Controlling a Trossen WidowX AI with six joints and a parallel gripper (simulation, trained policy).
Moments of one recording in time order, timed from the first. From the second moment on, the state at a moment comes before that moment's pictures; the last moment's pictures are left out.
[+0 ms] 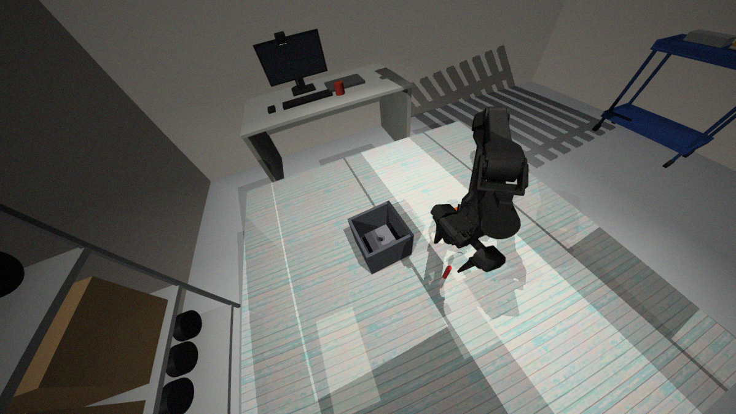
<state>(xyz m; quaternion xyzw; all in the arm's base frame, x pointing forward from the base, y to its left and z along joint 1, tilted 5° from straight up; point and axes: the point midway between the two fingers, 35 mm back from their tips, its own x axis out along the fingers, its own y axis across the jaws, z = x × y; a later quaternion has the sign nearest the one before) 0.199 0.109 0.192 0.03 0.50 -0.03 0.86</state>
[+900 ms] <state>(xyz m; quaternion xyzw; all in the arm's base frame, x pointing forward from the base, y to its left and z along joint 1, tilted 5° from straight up) 0.191 0.105 0.121 0.32 0.62 -0.28 0.66</state>
